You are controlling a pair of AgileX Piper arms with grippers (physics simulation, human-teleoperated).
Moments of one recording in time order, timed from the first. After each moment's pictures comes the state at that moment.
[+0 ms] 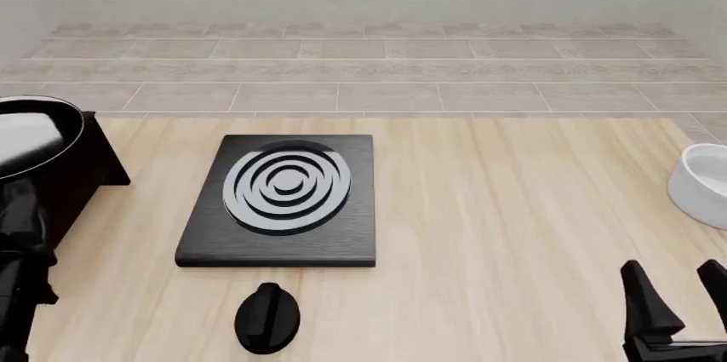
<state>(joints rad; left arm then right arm) 0.32 1.21 -0.06 -1.13 -1.43 -0.01 0.06 0.00 -0.04 -0.02</state>
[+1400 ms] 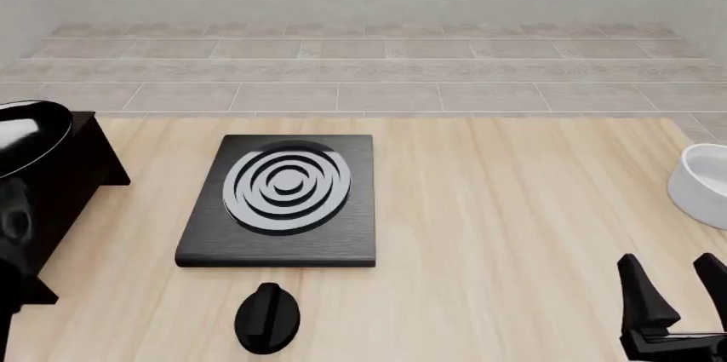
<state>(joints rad) 0.40 1.07 -0.04 -1.06 -1.39 0.00 0.13 0.00 -0.11 -0.02</state>
